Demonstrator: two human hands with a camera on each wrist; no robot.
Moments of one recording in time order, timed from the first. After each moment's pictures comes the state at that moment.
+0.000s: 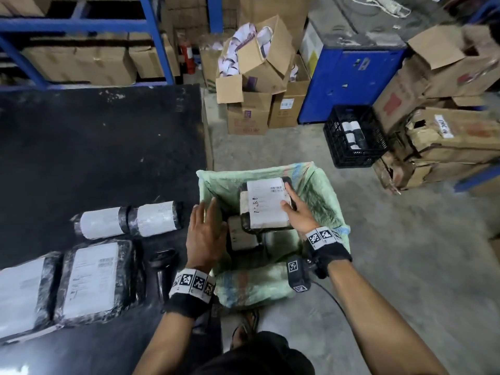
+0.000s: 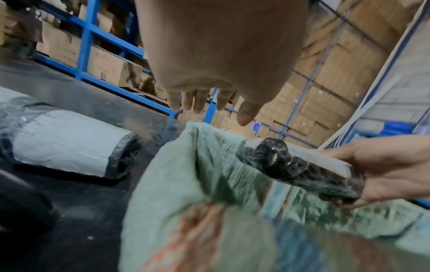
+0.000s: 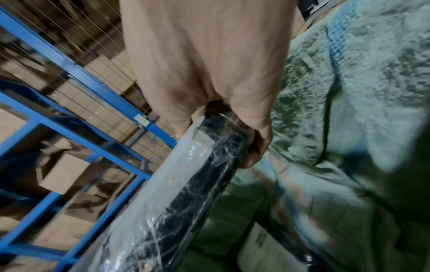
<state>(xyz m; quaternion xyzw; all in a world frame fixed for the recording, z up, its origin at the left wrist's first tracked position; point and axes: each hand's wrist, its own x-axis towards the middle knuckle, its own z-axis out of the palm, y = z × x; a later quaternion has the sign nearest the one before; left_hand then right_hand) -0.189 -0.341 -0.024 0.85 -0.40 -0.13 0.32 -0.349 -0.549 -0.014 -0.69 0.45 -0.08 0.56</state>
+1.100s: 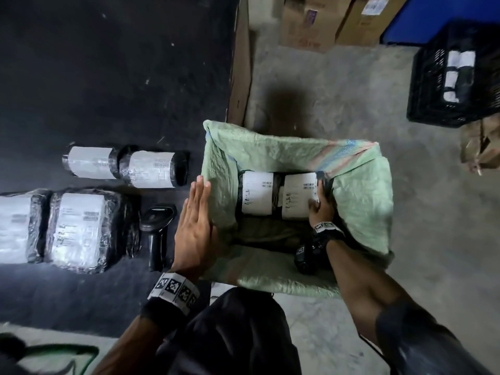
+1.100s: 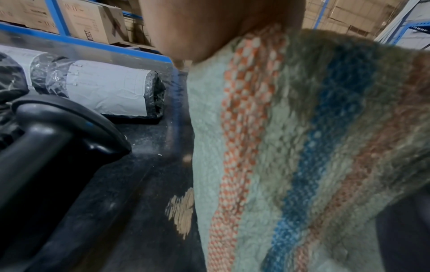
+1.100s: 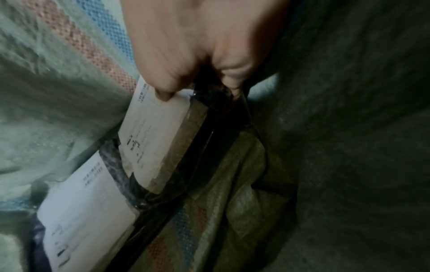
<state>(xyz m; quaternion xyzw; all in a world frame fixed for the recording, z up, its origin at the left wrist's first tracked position) -0.200 -0.338 -0.077 0.91 -0.33 -0.17 0.20 -0.358 -0.615 -0.238 -0.76 0.53 0.03 0.38</state>
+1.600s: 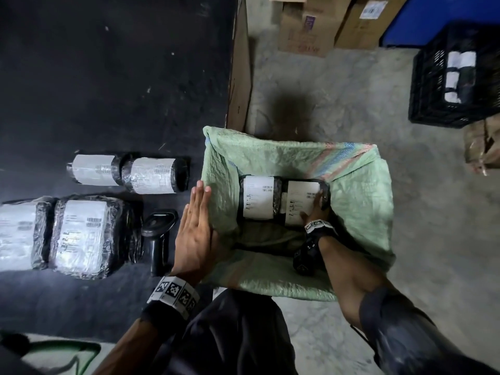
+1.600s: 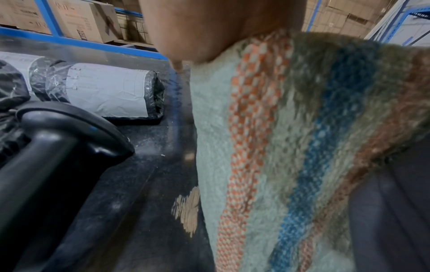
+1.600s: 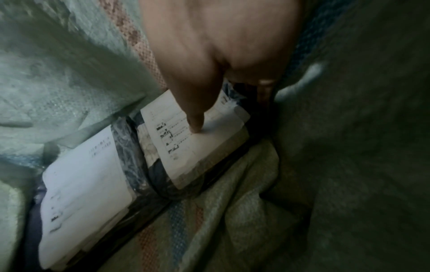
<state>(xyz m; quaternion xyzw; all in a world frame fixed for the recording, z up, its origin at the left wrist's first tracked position) -0.198 -0.337 -0.077 0.91 -0.34 -0.17 0.18 -0.350 -0.610 -0.255 -0.76 0.52 0.26 0.28</state>
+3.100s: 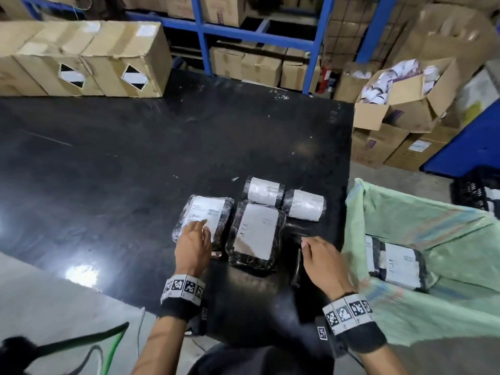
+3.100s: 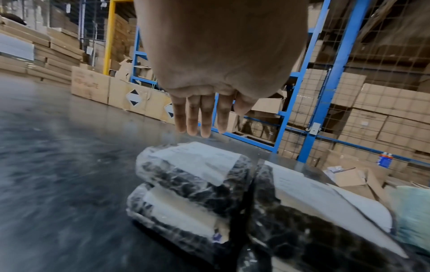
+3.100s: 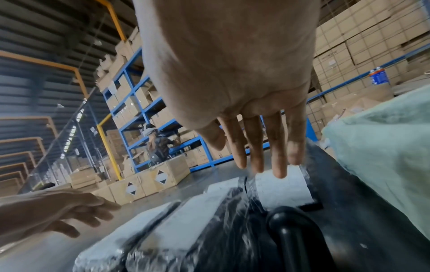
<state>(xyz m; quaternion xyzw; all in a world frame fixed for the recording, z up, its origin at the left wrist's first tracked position) -0.039 0.029 -0.020 0.95 -0.13 -0.04 0.28 -0.199 -0.227 0.020 -0.95 0.25 0.04 0.20</state>
